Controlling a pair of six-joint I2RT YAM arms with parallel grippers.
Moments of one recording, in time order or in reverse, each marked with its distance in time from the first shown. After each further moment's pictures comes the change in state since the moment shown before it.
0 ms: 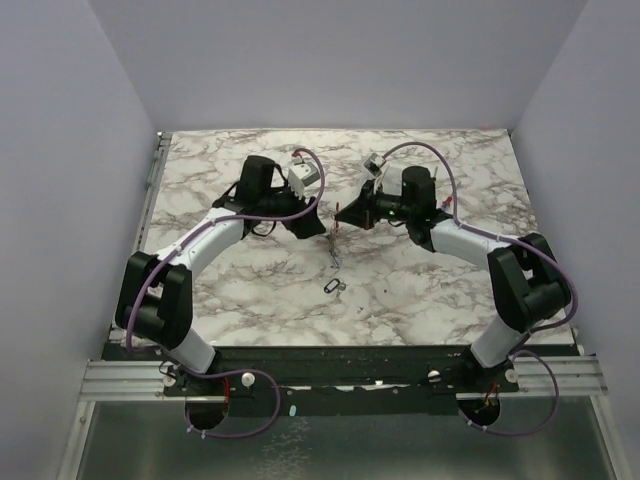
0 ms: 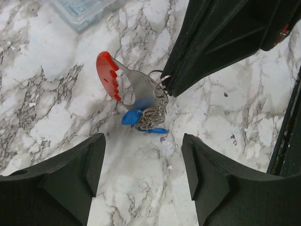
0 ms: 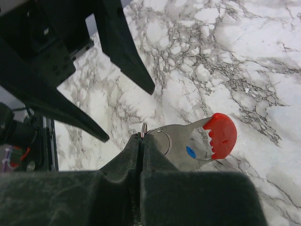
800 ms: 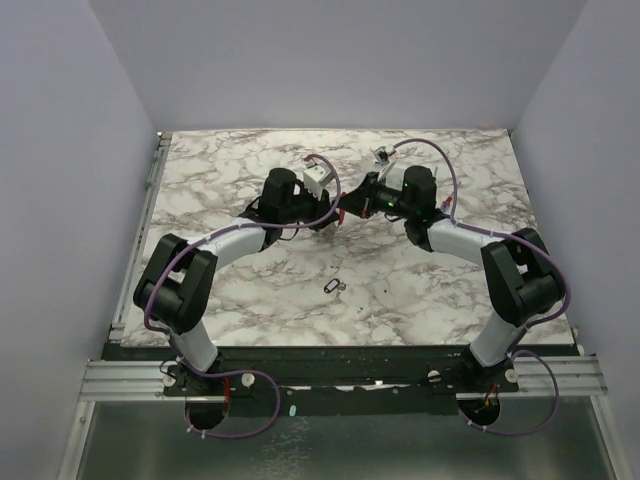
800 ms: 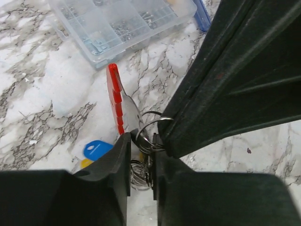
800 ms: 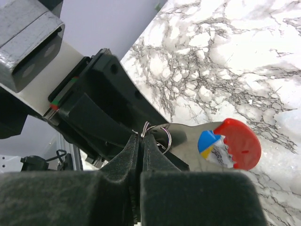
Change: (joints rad) left arm -0.105 0.127 -0.143 0.546 -0.251 -0.280; right arm -0.001 0.067 -0.002 0.225 0.128 0.399
